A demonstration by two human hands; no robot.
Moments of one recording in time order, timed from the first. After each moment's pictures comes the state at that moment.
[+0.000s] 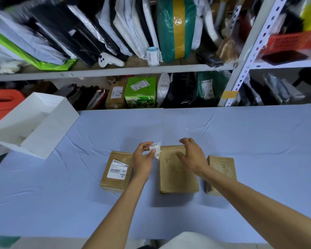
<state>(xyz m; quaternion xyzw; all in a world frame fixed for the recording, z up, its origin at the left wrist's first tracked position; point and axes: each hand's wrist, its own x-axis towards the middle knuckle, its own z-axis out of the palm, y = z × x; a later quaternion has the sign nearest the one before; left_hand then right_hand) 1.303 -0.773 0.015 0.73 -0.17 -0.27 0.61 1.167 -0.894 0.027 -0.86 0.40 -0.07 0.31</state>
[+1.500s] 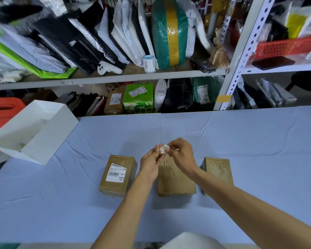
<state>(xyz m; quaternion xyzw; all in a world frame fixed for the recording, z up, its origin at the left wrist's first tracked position) 1.274 -0.790 0.052 0.53 0.04 -0.47 0.70 1.183 -0.871 0.049 -0.73 0.38 -0.25 0.51</state>
